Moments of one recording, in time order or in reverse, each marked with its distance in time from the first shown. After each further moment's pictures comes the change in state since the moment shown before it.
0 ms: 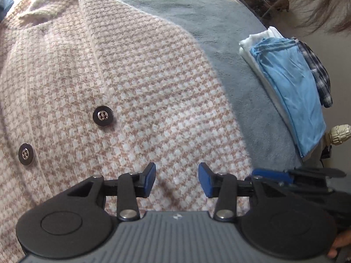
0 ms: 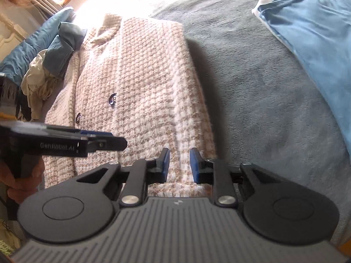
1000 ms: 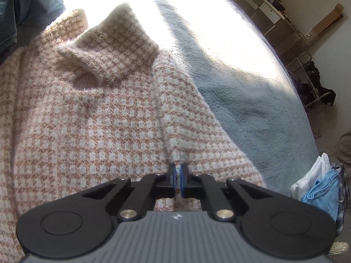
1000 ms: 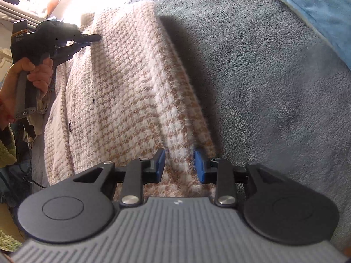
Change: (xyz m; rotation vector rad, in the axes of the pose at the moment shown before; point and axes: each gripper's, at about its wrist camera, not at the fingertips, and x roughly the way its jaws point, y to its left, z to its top) left arm 0.025 0.091 0.136 -0.347 -0.211 0.053; right arm 0.023 -0.031 0.011 0.191 0.038 0.091
